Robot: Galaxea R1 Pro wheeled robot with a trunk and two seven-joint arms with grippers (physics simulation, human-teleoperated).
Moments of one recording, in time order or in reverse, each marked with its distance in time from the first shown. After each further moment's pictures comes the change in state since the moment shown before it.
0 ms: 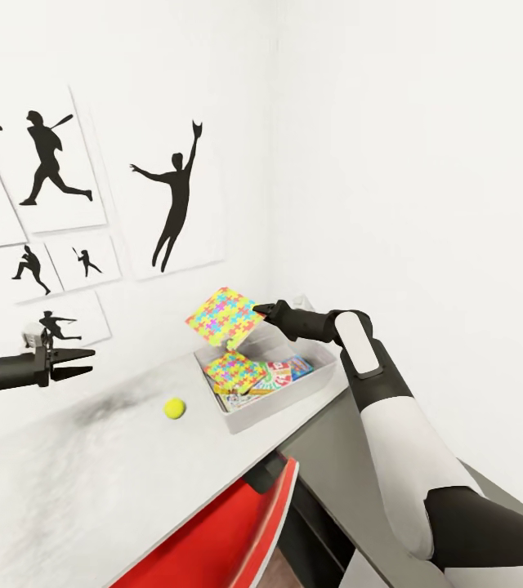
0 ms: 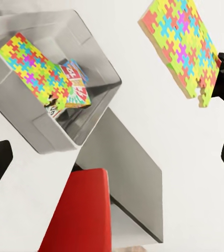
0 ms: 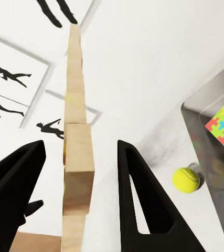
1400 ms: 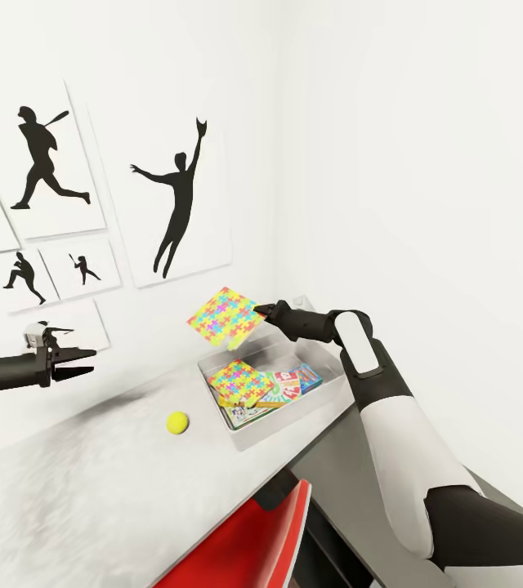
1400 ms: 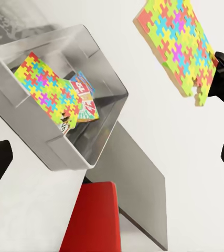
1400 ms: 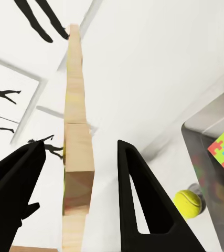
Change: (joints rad) left arm 0.000 -0.004 0.000 0.000 -0.002 0.002 -0.003; right arm -0.003 0.000 -0.003 0.008 0.008 -0.006 -0.007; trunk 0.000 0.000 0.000
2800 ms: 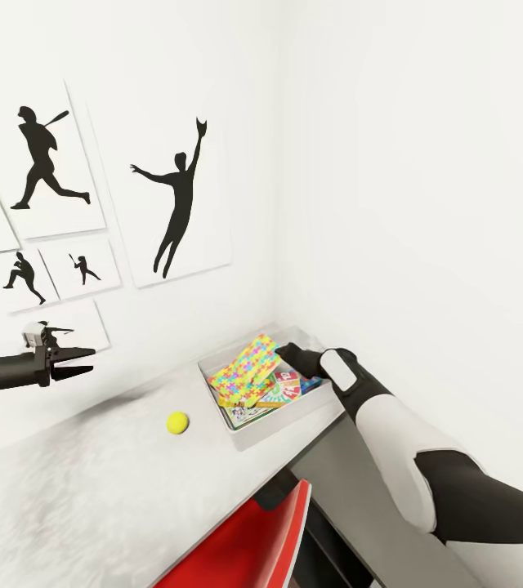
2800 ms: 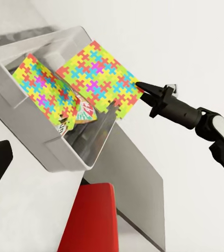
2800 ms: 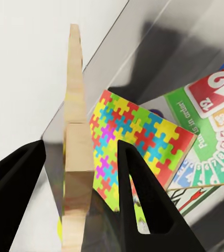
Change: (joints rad) left arm 0.000 0.001 0.006 0.000 0.004 0.007 -0.001; right arm -0.075 -0.023 0.012 0.559 0.185 -0.426 -0.005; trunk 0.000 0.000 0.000
